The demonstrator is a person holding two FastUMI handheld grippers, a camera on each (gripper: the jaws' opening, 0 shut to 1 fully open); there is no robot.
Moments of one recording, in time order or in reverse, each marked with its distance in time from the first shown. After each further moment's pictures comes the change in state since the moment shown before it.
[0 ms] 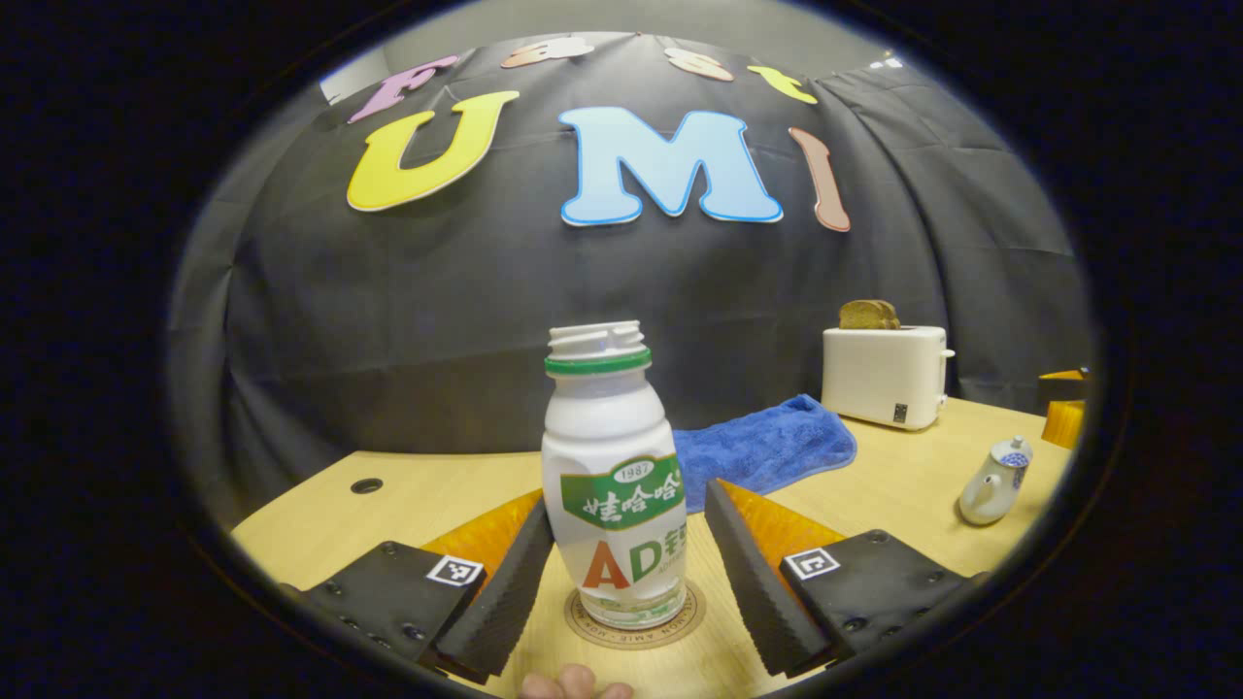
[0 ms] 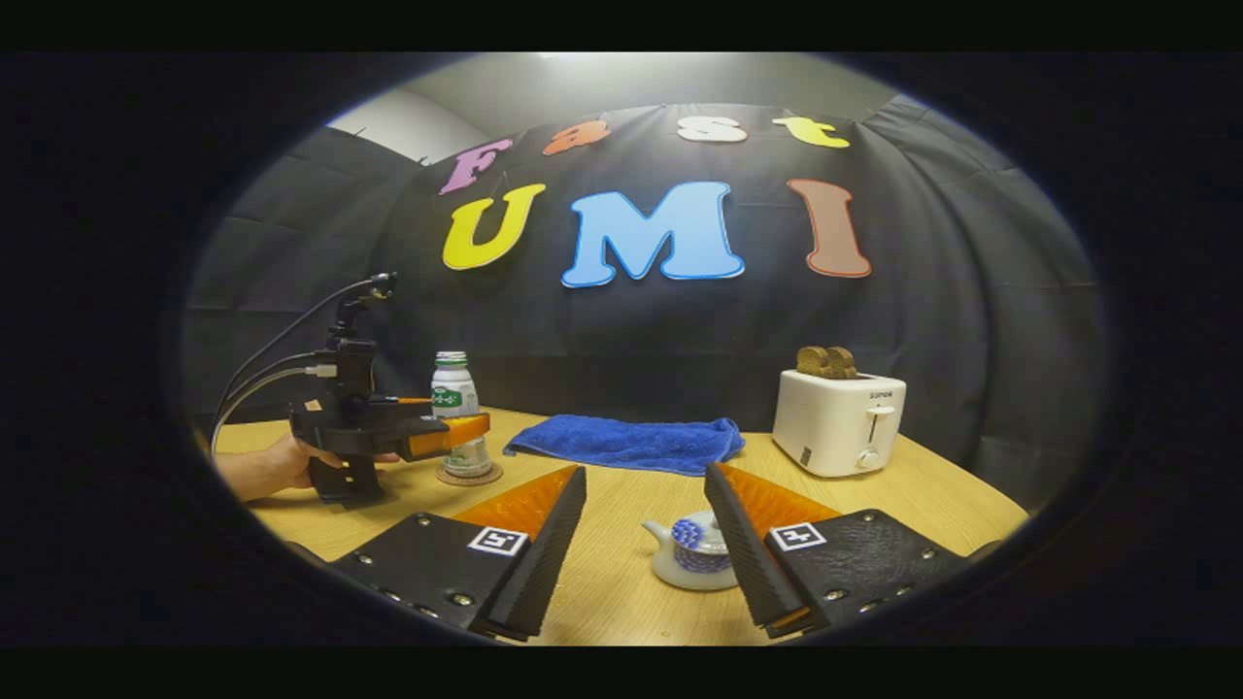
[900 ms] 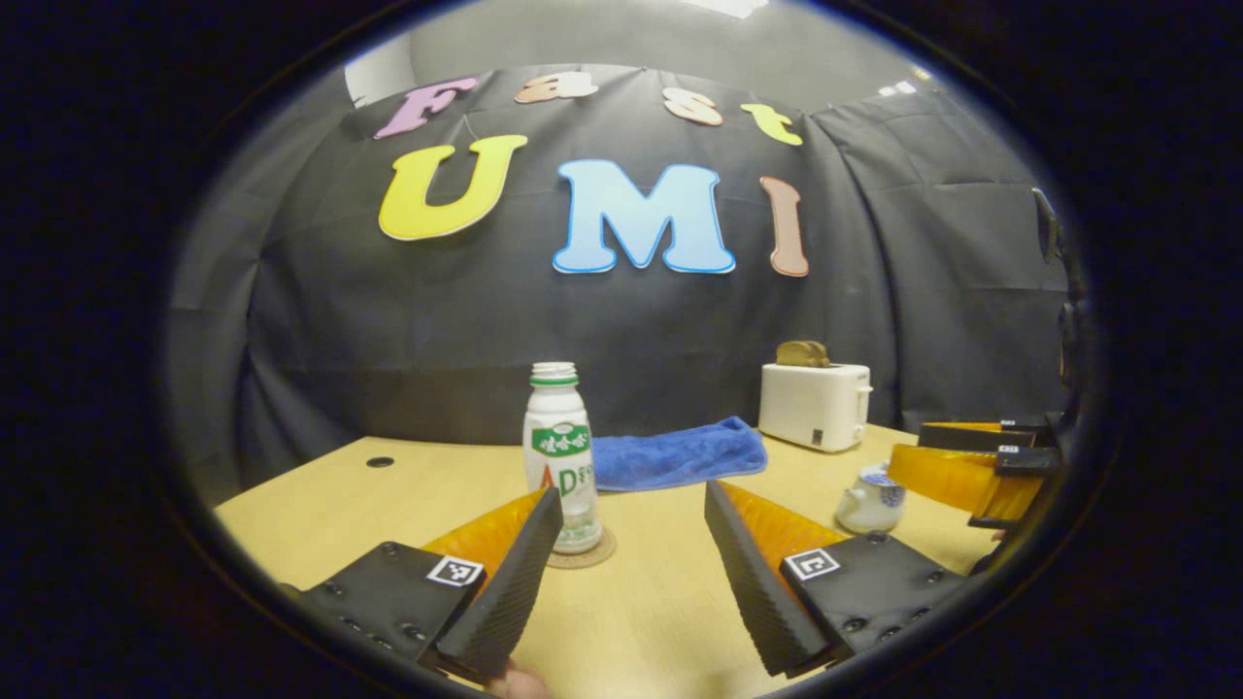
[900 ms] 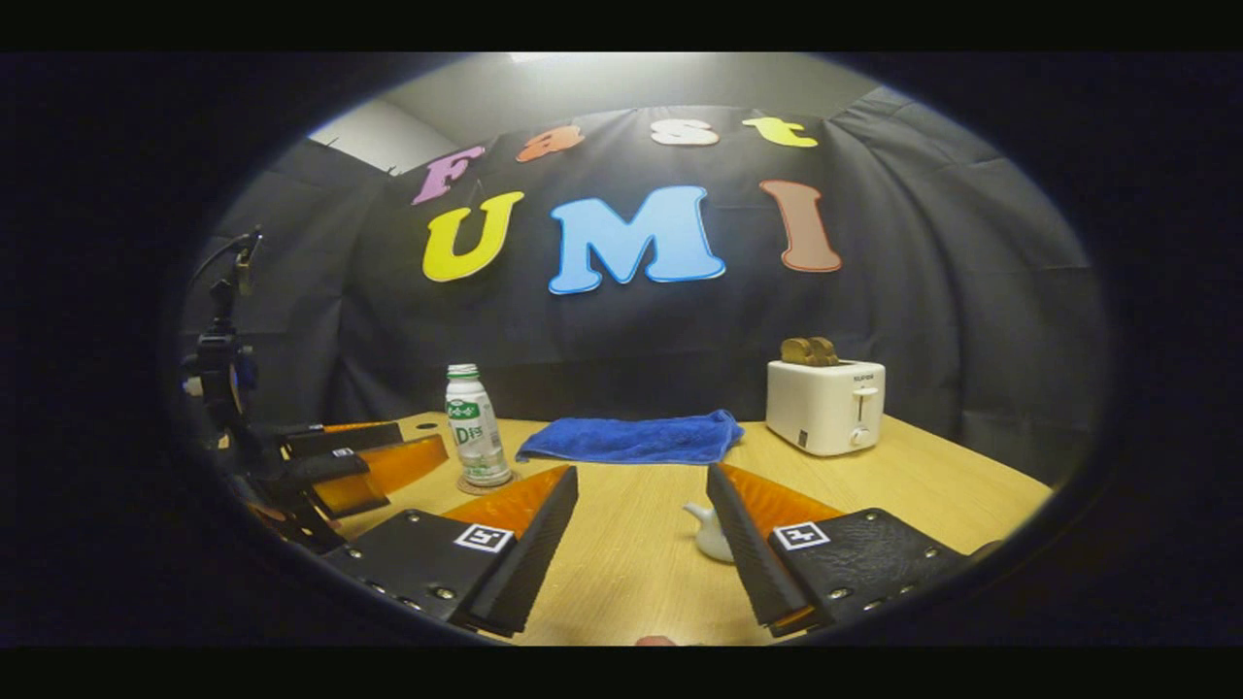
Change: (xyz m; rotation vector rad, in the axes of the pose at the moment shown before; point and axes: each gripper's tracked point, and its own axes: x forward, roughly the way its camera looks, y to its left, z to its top) left arm -0.146 -0.061 0.015 -0.064 -0.076 -0.020; right arm -0.036 0.043 -0.001 0.084 -0.006 -0.119
